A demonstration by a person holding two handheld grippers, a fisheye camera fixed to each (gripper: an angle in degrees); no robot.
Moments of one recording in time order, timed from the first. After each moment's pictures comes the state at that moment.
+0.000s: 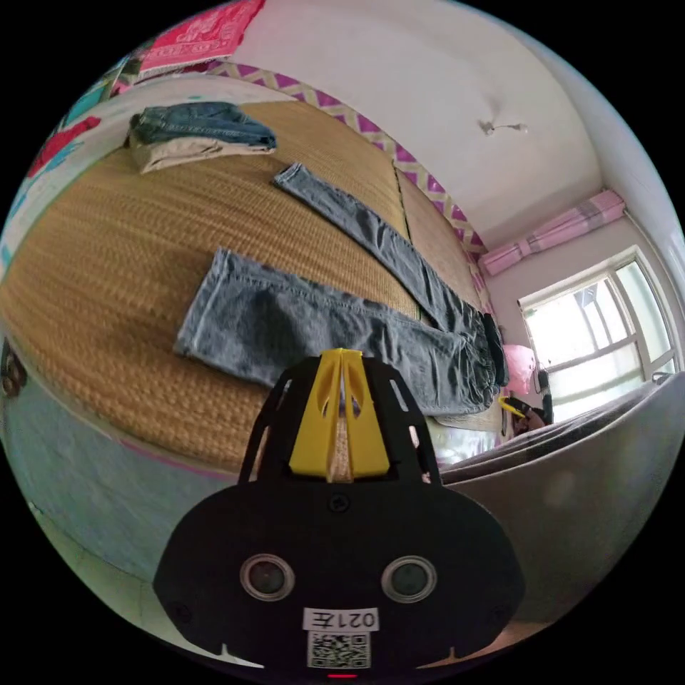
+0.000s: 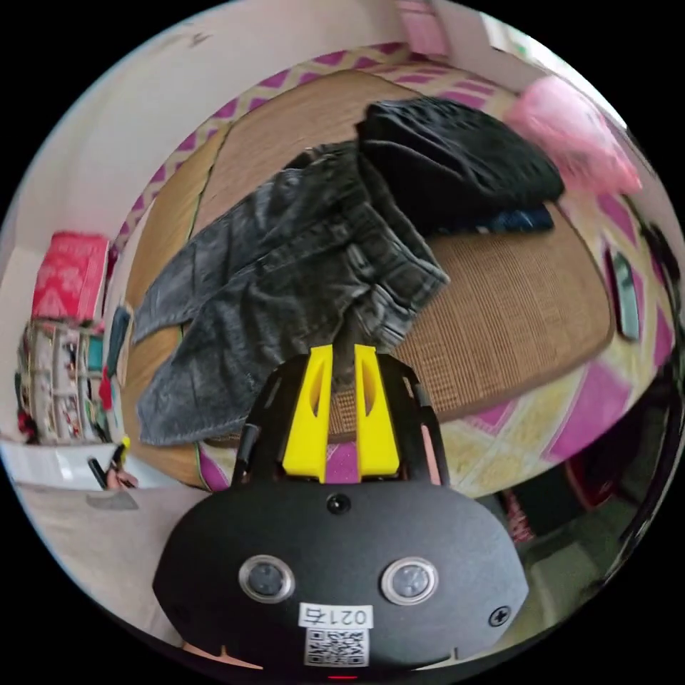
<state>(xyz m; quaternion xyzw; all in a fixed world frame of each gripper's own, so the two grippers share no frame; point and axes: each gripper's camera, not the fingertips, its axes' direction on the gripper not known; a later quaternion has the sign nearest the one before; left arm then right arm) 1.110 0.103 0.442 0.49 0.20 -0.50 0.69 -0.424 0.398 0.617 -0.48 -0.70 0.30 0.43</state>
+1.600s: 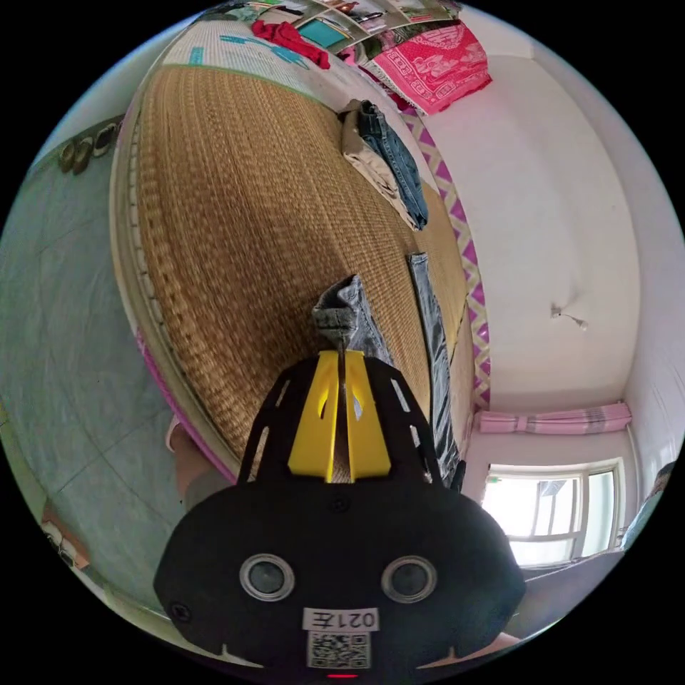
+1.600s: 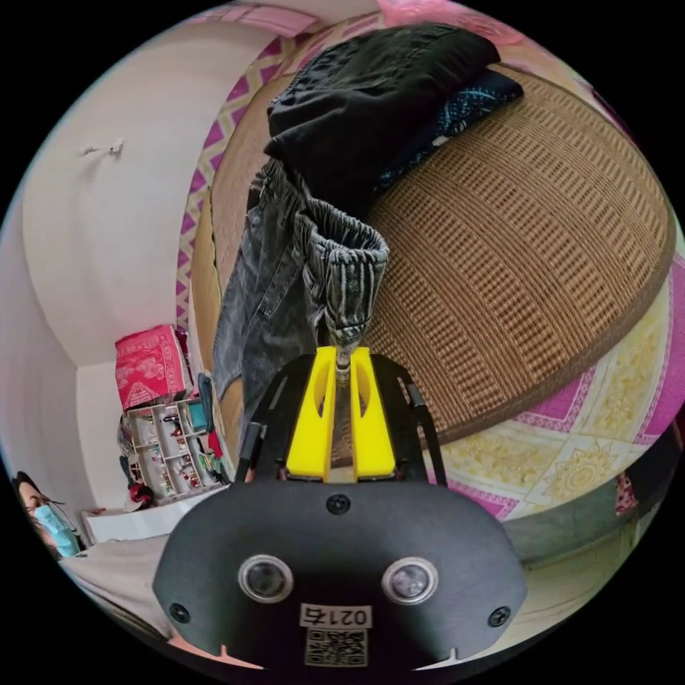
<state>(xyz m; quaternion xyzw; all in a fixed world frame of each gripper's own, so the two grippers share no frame) 1.119 0.221 0.722 0.53 0.28 -0.68 0.42 -0.564 0.501 0.638 -0.52 -0.71 0.42 0.22</state>
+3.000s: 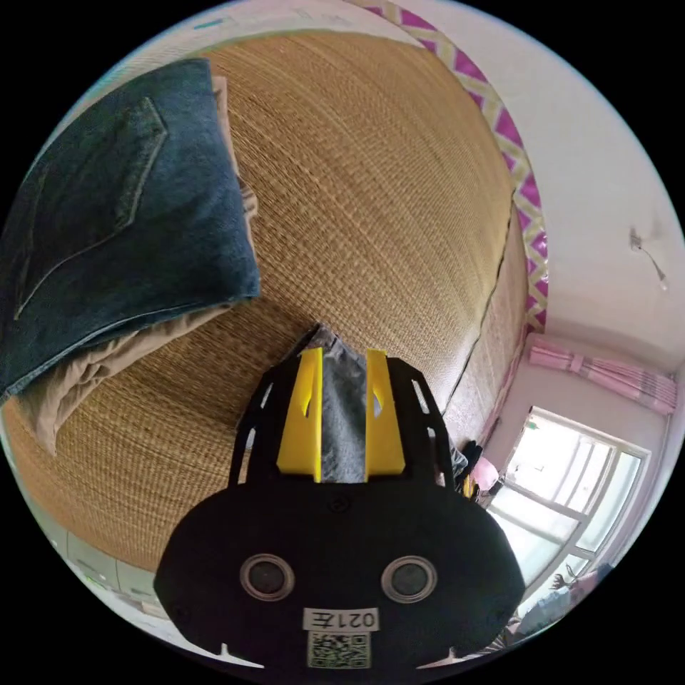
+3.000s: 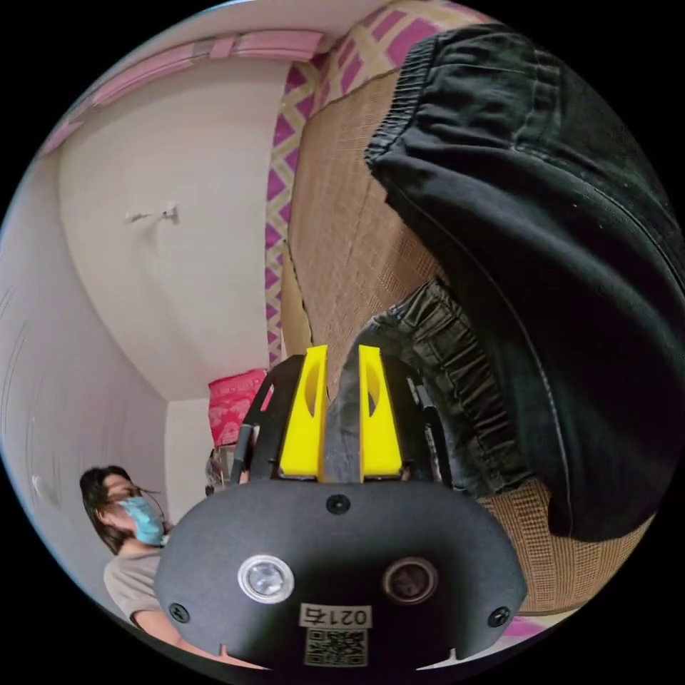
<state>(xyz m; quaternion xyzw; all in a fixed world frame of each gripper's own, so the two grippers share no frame) 0.448 -0.088 0.496 0.35 0.33 -0.60 0.64 -0.679 0.286 0.841 -0.39 -0.73 0.55 0.11</state>
